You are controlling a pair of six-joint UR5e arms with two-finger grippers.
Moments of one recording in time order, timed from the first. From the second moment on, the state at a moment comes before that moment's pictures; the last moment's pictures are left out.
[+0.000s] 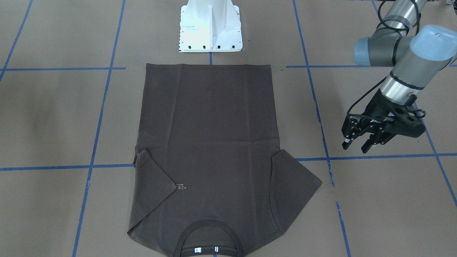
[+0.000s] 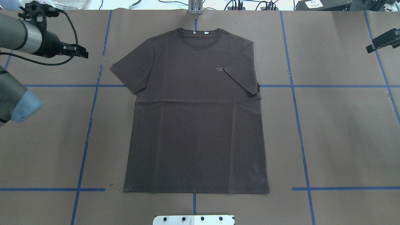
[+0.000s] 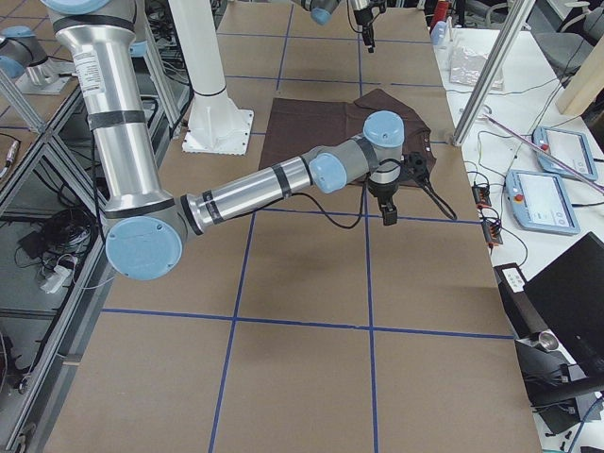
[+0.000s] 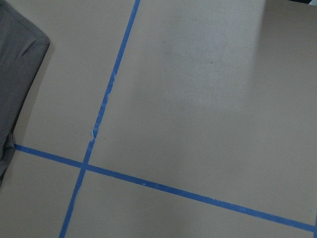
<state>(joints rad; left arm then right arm) -0.98 -1.92 -1.61 -2.16 -1.98 -0.87 1.35 -1.40 1.79 -1.45 2.34 0.27</state>
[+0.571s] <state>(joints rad) -0.90 -2.06 -1.32 -2.30 -1.84 -0.96 1.36 -1.43 1.81 -1.45 2.34 0.25</state>
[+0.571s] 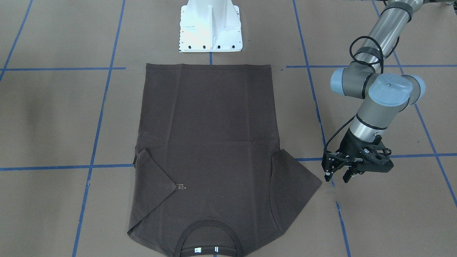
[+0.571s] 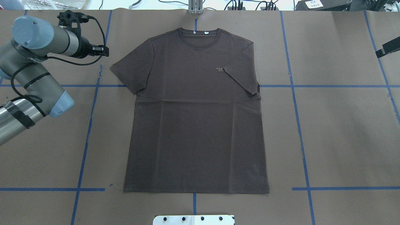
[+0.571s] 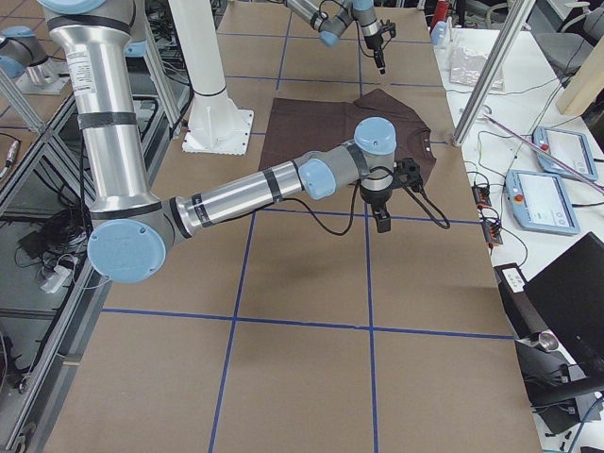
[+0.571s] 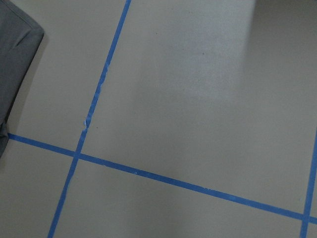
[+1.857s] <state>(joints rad) -0.80 -2.10 -1.21 -2.34 -1.74 -1.03 1.36 -1.43 1.80 -1.45 2.33 0.25</state>
